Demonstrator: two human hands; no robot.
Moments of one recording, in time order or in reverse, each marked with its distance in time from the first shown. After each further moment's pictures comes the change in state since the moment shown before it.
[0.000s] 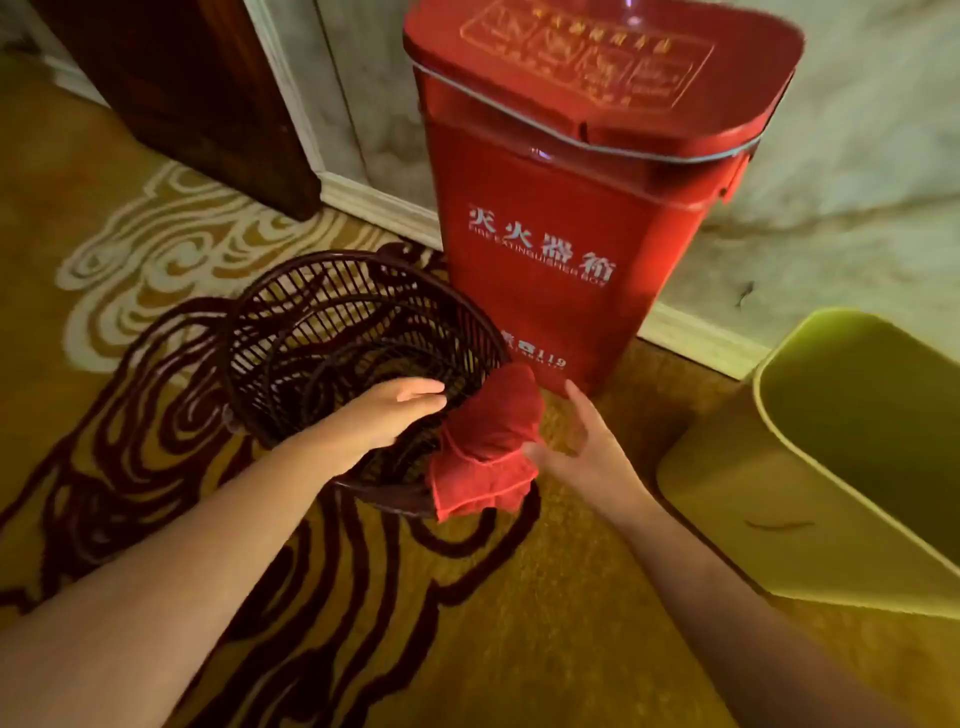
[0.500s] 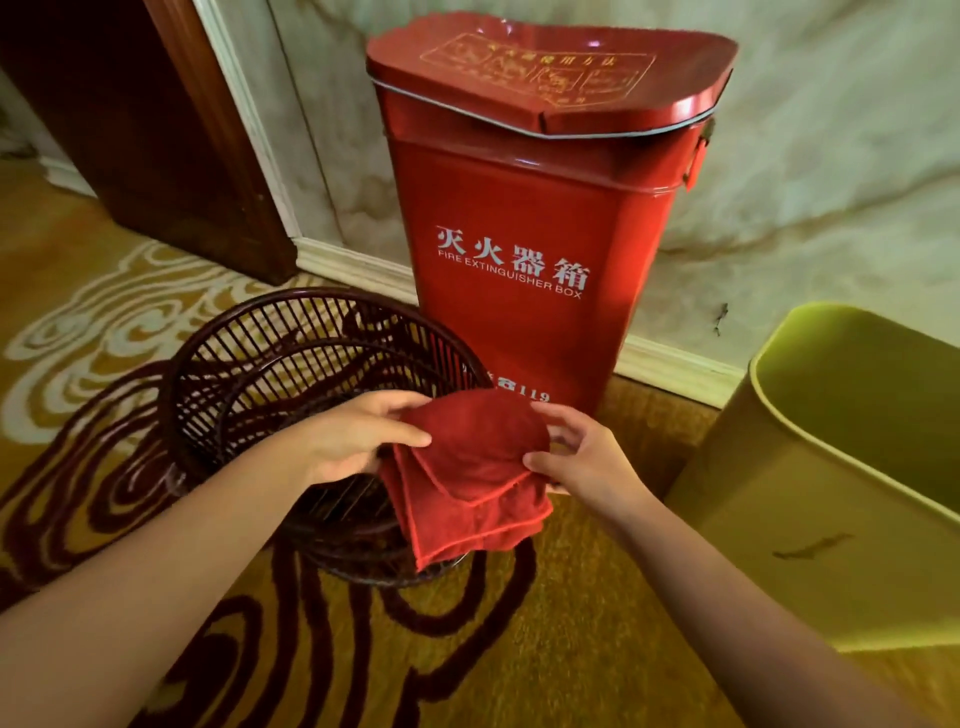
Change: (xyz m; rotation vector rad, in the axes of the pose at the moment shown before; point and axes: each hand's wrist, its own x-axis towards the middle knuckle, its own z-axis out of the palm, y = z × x) left_hand 0.044 -0.020 0.001 -0.121 -0.115 0.163; right_hand 0.034 0.032 0.000 0.239 0.031 -0.107
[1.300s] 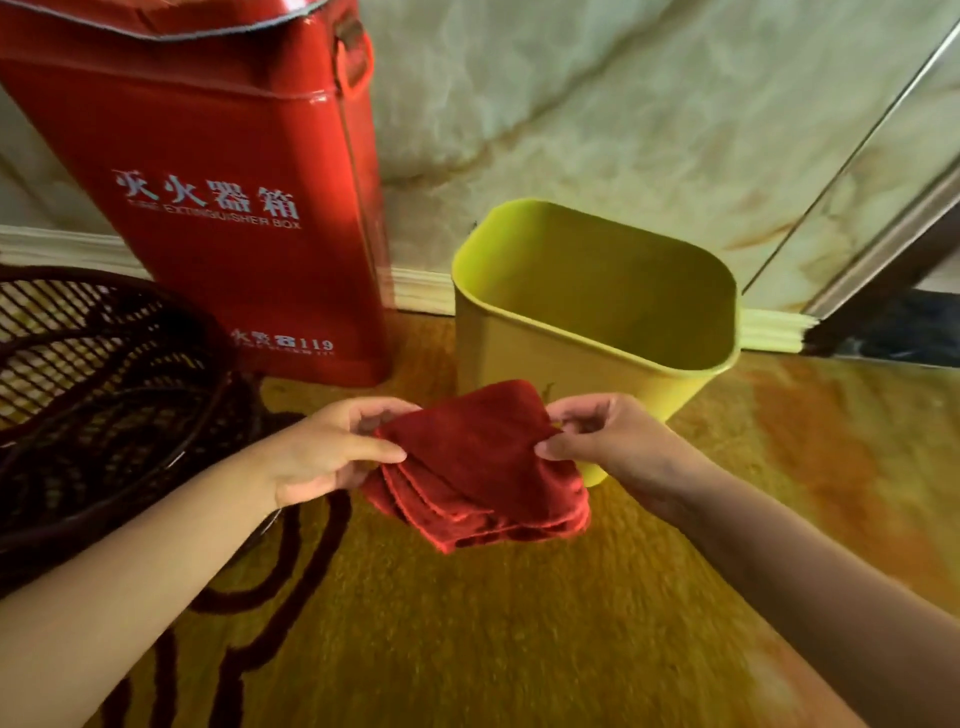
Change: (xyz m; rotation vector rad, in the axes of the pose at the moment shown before) left_hand 0.019 0.003 0.203 -0.076 -0.417 0.040; right_hand -0.179 0.016 -0.167 -0.014 0.198 0.079
